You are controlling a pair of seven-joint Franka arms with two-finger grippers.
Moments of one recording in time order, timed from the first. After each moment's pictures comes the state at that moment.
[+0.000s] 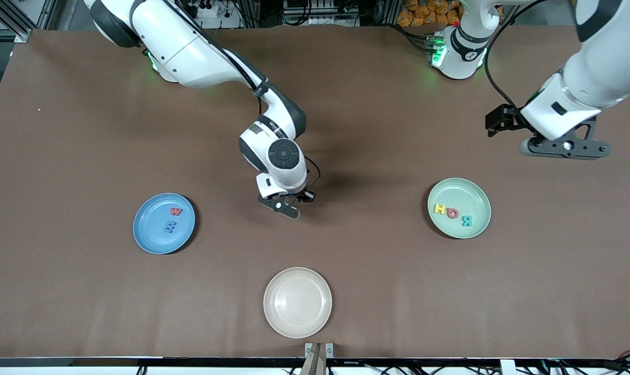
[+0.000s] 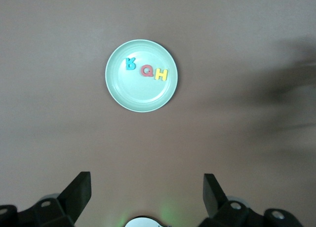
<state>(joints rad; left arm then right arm) -0.05 0.08 -0.23 -1.52 0.01 1.47 -0.14 0.49 0.79 0.23 -1.50 -0.18 2.22 1.20</state>
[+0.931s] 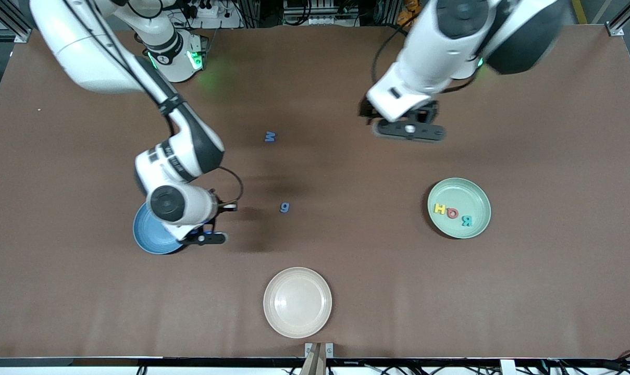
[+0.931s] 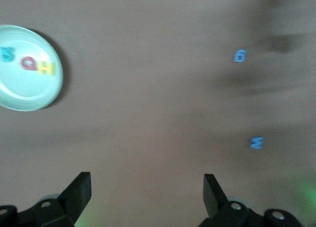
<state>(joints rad) -0.23 0.22 -0.49 -1.54 -0.05 1.72 -0.63 -0.01 0.68 0.42 -1.50 -0.18 1.86 0.35</state>
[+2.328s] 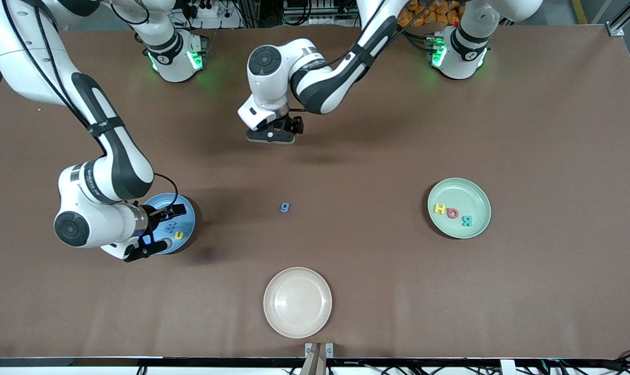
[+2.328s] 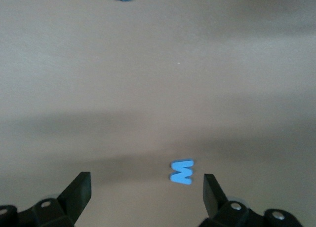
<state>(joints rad) -1.04 0.74 -0.05 -1.36 -0.04 2.15 -0.98 -0.22 0.69 0.42 -1.52 -0.13 1.85 -0.10</state>
